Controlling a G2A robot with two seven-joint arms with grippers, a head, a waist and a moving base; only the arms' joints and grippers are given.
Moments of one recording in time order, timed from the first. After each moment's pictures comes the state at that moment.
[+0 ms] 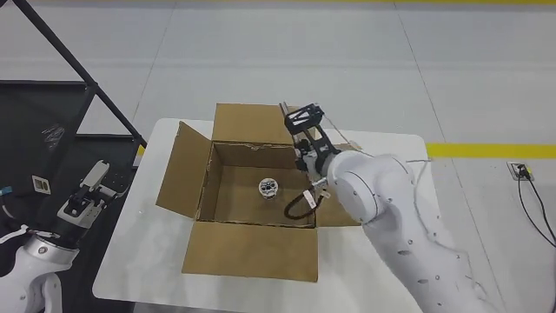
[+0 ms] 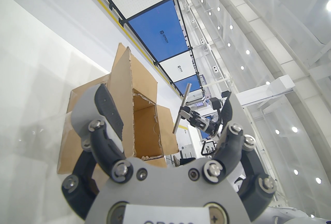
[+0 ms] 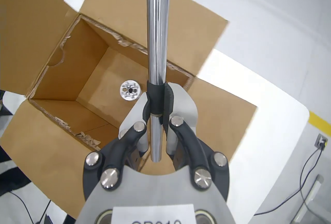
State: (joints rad) left arm 1.38 -1.22 -2.04 -1.84 -0.17 -0.16 -0.72; right arm -0.55 -1.42 0.96 -1.58 -1.11 0.11 1.15
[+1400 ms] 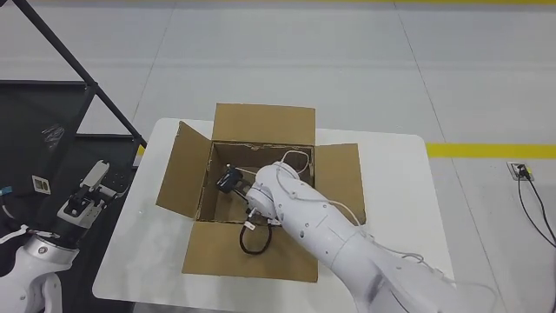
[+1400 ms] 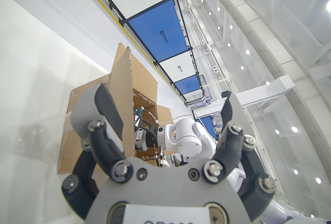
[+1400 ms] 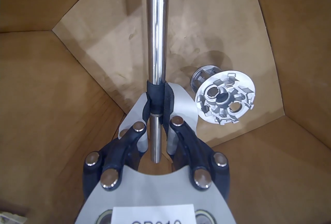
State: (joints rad) left arm 1.38 -1.22 -2.04 -1.84 -0.17 -0.16 -0.72; right arm -0.19 -1.85 0.40 -0.46 -0.83 -0.18 0.94
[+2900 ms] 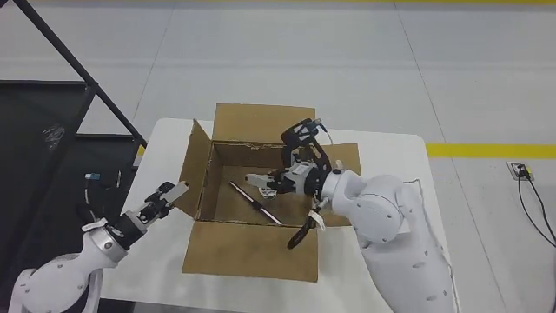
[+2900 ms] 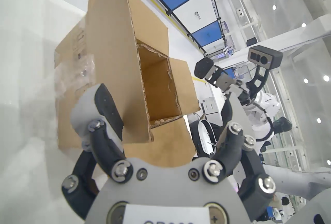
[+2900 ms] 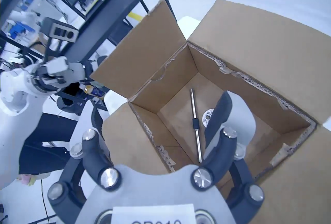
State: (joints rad) left arm 1.35 -1.18 -1.81 -1.87 0.07 -0.20 -0.85; right arm -0.88 -1.52 1.27 -1.76 -0.75 -0.21 0.95
